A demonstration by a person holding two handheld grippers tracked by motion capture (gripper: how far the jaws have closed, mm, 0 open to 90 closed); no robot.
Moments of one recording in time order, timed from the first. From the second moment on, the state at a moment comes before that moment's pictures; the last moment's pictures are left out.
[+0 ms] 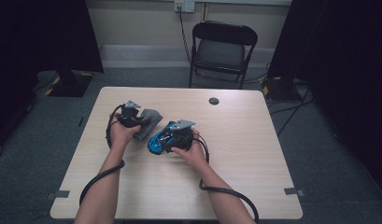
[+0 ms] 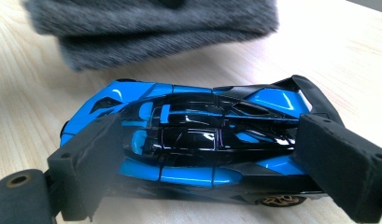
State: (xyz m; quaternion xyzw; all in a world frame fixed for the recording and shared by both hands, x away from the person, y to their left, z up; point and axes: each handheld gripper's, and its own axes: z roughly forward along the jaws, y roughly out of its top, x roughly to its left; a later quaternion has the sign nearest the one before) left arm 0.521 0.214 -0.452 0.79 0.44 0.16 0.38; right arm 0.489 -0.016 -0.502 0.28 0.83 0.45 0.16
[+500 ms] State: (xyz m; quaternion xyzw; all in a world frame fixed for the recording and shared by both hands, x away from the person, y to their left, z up) left arm 0.545 0.160 -0.482 0.82 0.43 0.16 0.34; right arm 0.489 -0.016 -0.502 0.28 0.83 0.45 0.16
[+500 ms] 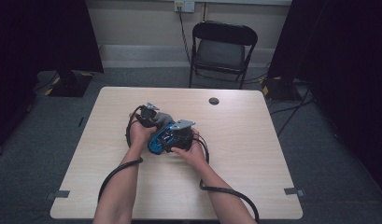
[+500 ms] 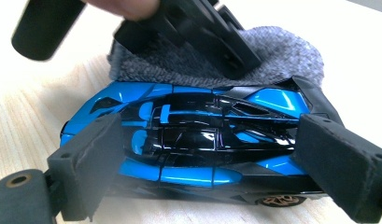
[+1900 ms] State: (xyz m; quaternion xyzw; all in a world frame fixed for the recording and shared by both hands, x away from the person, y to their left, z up) left arm 0.523 0.185 -0.482 0.84 0.39 0.14 0.34; right arm 0.489 -0.016 -0.502 0.28 0.83 0.45 0.16
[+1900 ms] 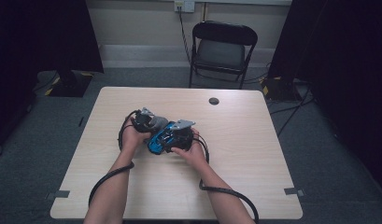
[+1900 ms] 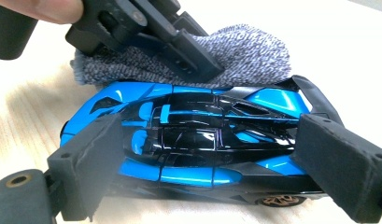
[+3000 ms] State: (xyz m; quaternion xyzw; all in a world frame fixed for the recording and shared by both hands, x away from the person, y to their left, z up) left arm 0.446 0.235 -0.484 0.81 0.44 0.13 0.36; right arm 0.489 -0.016 -0.502 0.28 0.83 0.45 0.16
